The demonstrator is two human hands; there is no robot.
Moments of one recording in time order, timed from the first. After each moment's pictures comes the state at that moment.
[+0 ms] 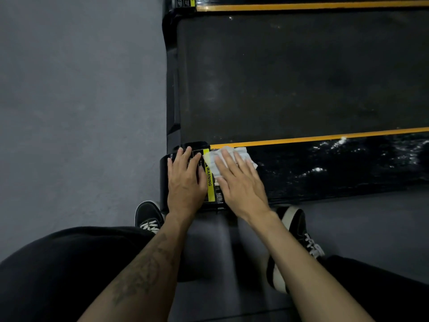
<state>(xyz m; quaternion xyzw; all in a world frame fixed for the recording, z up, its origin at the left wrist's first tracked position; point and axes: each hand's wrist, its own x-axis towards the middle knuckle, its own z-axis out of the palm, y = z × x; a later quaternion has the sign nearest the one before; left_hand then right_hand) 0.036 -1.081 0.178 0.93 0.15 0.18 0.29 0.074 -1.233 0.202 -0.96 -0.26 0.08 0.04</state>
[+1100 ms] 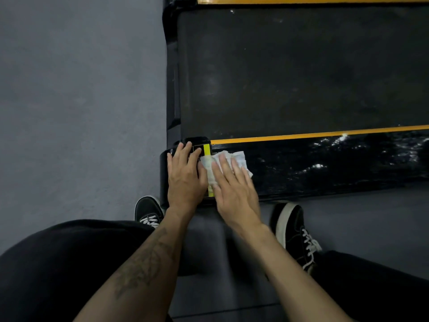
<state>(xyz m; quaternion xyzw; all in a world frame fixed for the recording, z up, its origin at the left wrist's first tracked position) 0.034 -1.082 0.189 0.92 0.16 0.16 0.31 0.036 -1.223 0.197 -0.97 -0.24 0.06 0.06</state>
